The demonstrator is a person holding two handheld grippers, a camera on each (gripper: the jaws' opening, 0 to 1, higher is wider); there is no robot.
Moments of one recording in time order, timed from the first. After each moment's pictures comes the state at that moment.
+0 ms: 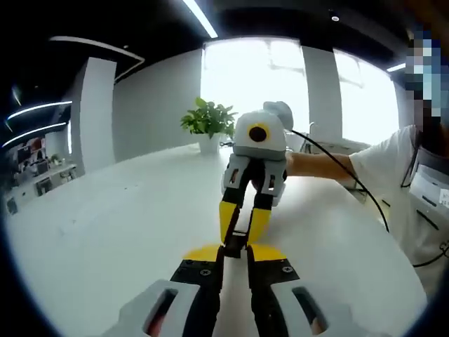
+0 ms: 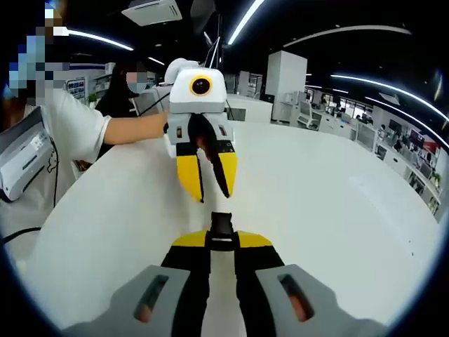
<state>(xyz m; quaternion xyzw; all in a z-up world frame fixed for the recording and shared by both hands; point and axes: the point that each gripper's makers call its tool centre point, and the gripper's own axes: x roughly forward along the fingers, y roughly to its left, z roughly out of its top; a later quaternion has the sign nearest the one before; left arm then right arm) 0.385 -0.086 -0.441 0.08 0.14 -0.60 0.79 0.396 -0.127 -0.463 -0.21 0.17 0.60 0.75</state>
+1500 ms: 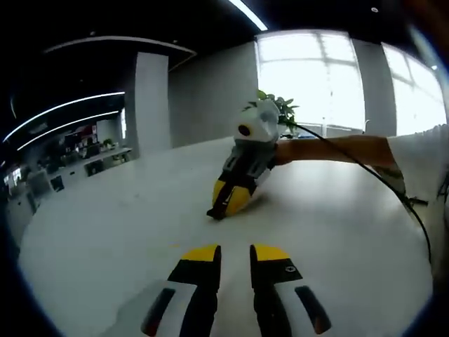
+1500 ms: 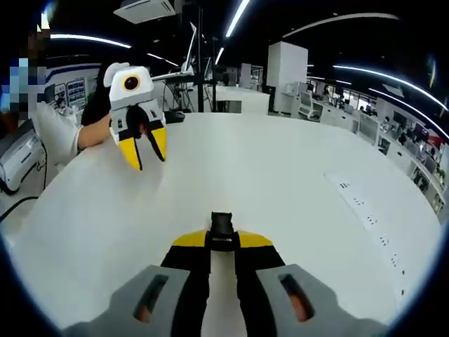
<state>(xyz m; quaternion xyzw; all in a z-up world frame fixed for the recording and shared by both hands) 0.421 -0.031 -0.452 0.09 0.18 -0.44 0.87 0.499 -0.117 -0.478 -0.21 0.19 0.61 0.74</state>
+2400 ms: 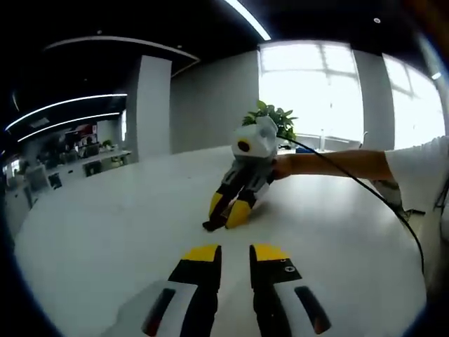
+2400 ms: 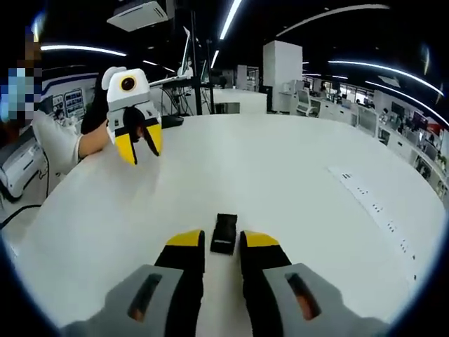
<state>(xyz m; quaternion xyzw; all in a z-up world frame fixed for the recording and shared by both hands) 0.417 -0.035 -0.441 0.05 0.17 -0.45 0.87 0.496 -0.122 -0.479 -0.17 0.20 0.61 0.75</state>
